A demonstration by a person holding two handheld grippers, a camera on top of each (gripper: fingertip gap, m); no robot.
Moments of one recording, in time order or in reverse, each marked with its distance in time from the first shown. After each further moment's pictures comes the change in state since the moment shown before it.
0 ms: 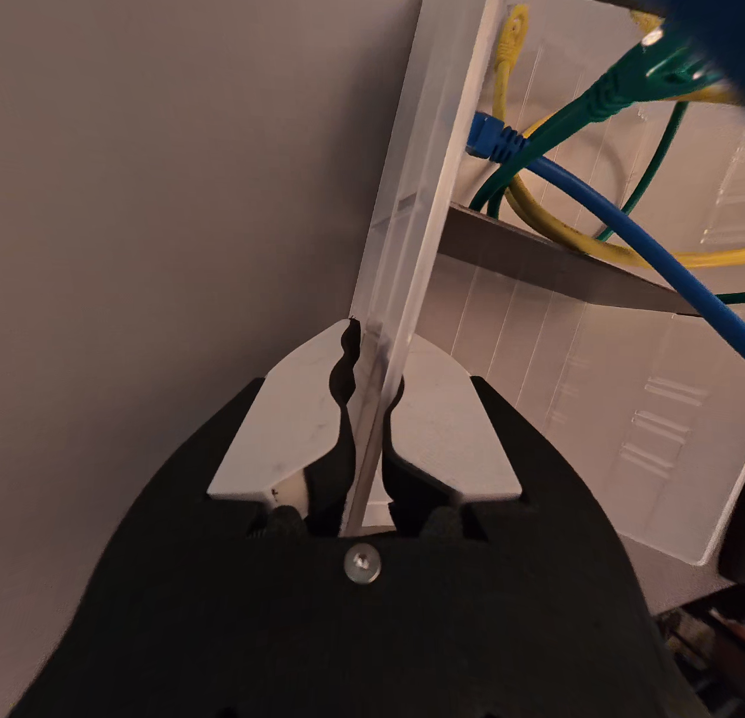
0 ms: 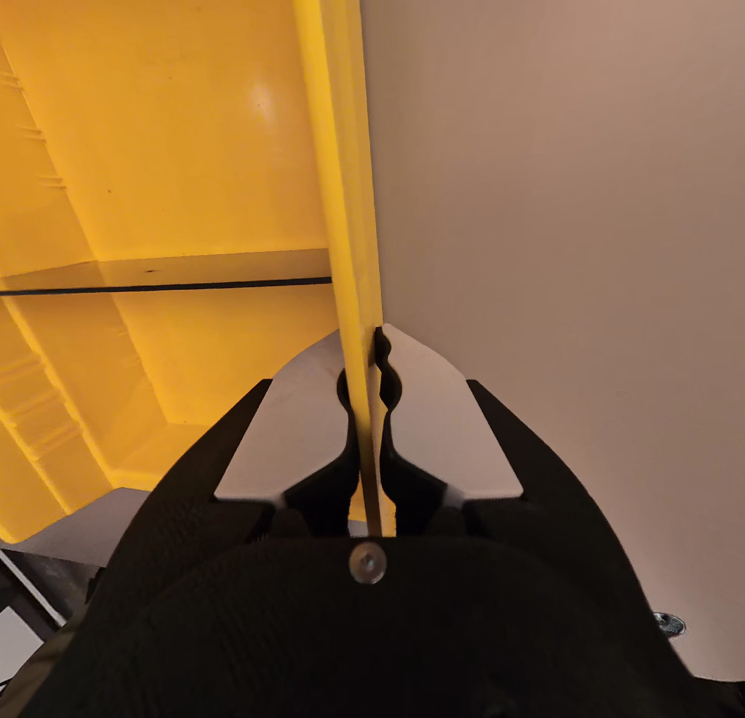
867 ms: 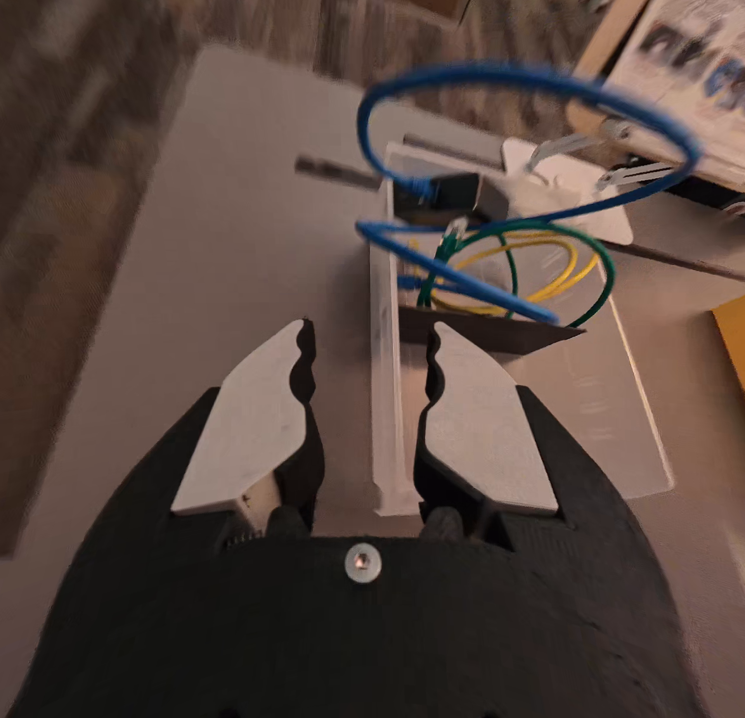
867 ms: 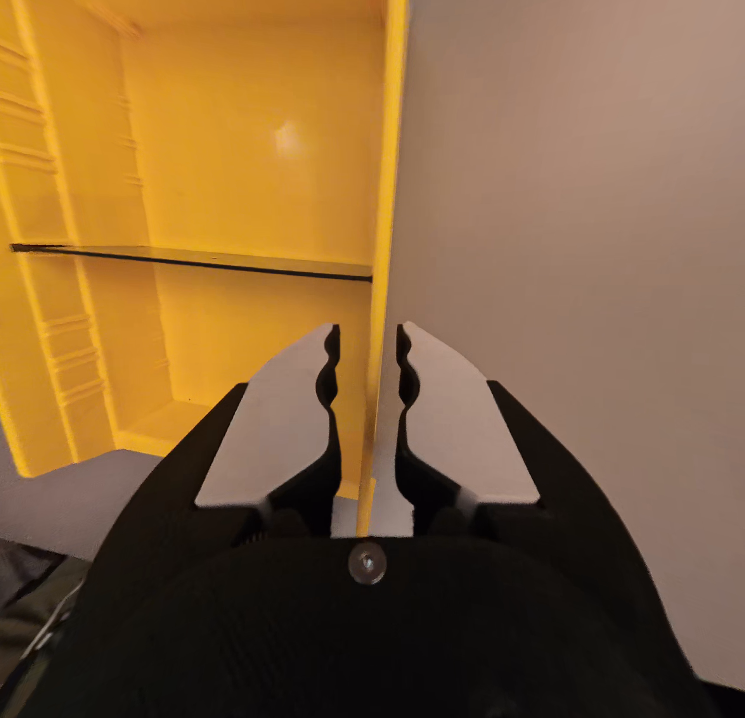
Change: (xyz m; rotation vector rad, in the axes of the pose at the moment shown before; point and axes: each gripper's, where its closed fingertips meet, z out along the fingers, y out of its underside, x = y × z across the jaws) left arm -0.032 -0.018 -0.134 0.582 0.001 0.081; right arm 0.003 -0.011 -0.040 0.117 -0.028 -0.130
